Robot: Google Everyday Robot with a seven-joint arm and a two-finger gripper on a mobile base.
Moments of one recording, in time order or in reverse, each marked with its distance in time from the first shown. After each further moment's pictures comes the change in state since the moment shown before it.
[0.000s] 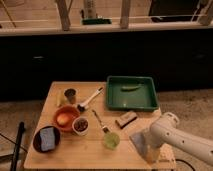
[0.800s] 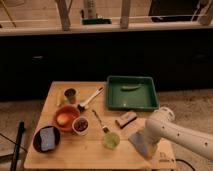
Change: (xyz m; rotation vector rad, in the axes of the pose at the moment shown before) arm -0.013 -0.016 -0.008 -0.037 -0.003 -0.104
